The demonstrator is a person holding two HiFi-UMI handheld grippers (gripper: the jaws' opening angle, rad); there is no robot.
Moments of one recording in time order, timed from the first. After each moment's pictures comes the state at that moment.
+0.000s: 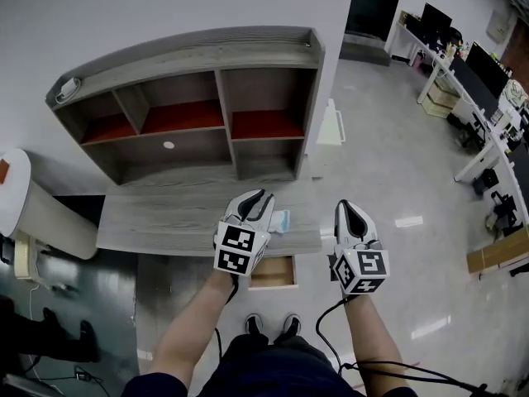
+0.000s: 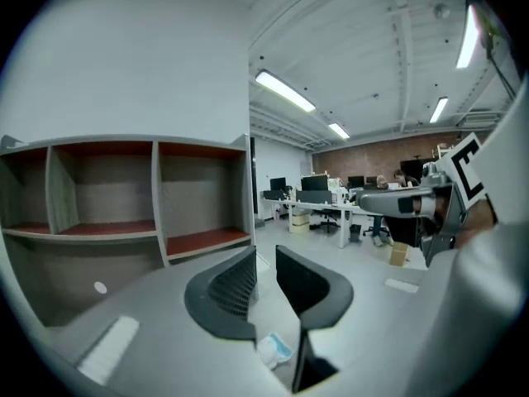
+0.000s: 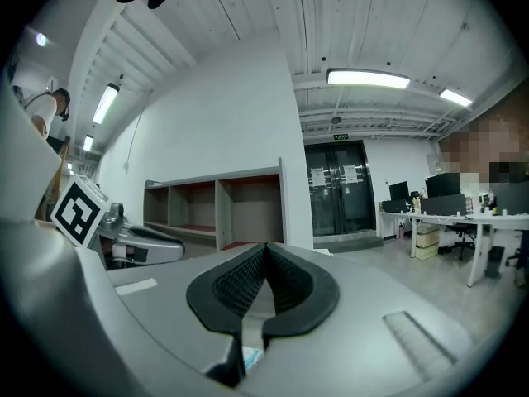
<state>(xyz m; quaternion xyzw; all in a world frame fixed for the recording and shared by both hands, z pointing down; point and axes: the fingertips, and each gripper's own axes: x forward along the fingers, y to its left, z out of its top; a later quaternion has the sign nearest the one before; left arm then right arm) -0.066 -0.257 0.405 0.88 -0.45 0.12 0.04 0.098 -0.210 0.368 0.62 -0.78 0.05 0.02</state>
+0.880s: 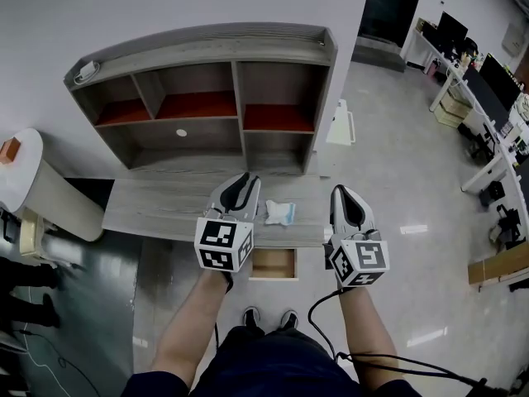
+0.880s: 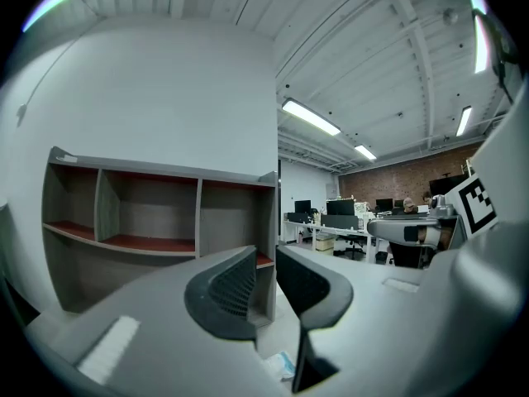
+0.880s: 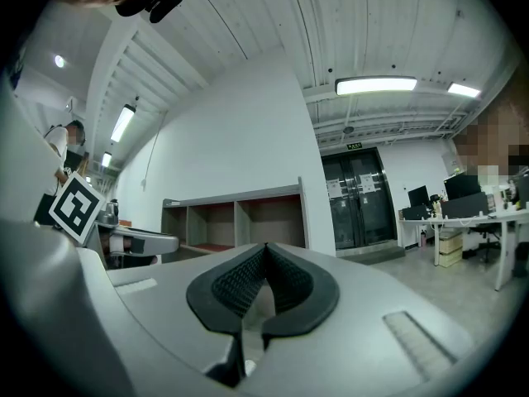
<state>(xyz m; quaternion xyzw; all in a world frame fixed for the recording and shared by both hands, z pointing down) -0.118 -0.234 0.338 0.84 -0.54 0.03 0.04 0.066 -0.206 0.325 0.57 -0.82 0.02 -0.03</state>
